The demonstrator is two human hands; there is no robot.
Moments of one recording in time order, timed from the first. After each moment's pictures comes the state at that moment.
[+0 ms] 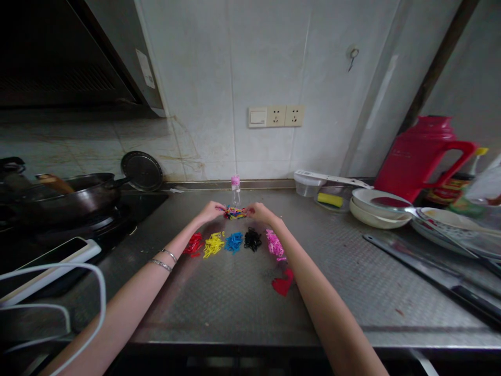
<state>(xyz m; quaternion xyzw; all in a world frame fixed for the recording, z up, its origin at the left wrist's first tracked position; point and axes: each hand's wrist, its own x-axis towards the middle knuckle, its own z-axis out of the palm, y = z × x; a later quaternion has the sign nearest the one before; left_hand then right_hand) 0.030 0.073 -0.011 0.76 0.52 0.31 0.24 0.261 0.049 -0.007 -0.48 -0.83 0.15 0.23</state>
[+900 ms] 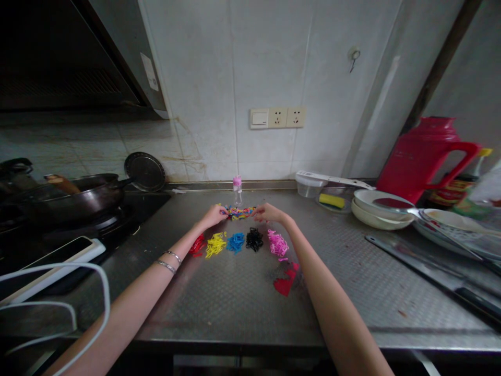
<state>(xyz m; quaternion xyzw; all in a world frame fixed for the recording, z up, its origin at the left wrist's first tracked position) 0.031 0.067 -0.024 0.80 0.52 0.27 0.13 0.287 0.036 0.007 -0.48 -0.78 0.35 0.20</state>
